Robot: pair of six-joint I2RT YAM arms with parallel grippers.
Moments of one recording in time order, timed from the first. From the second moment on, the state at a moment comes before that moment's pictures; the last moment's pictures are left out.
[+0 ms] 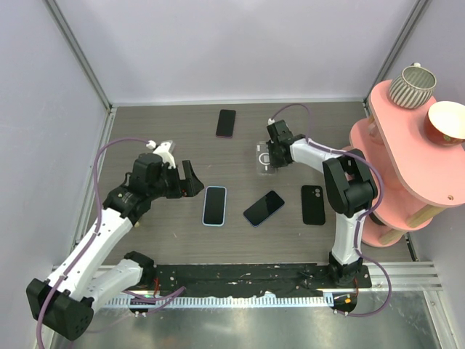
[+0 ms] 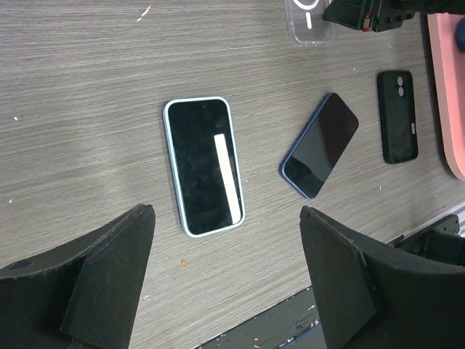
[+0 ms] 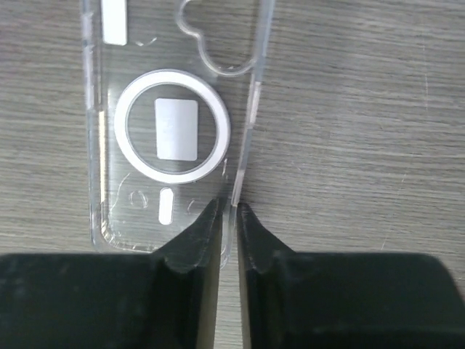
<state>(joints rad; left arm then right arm) -0.42 0.91 0.85 -0.55 0.16 -0.47 0.41 1.98 1.34 -0.40 0.16 0.25</state>
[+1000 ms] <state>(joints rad) -0.42 0.93 0.85 -0.55 0.14 -0.47 0.63 1.69 1.24 -0.71 0.35 1.03</state>
